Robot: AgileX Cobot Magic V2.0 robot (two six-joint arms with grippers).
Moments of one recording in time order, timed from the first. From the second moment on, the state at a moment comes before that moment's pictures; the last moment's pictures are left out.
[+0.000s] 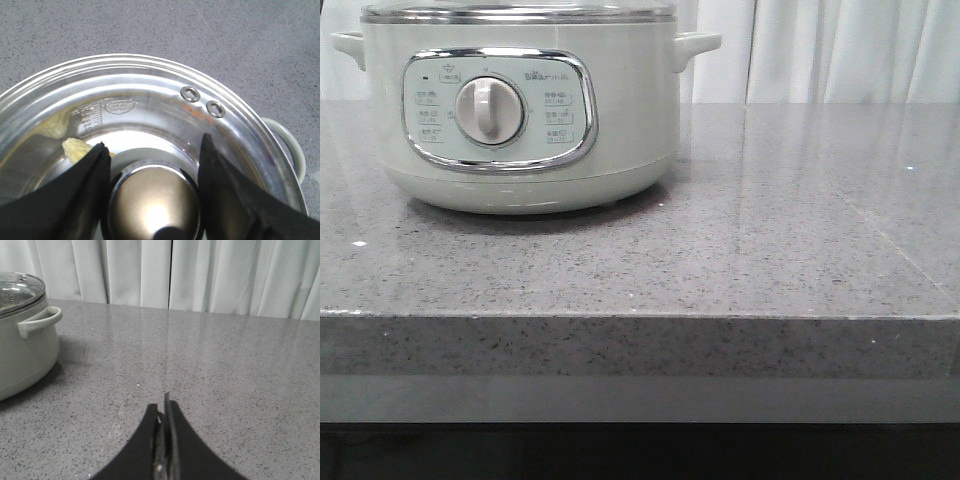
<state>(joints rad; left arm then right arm) -0.40 1.76 -1.84 -0.27 0.87 0.15 0.03 0.28 -0.36 0.24 0.26 -0.22</state>
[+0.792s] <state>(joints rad) -0.40 1.68 -1.93 -0.25 0.94 0.15 0.03 0.28 -0.36 0.24 0.26 -0.22</state>
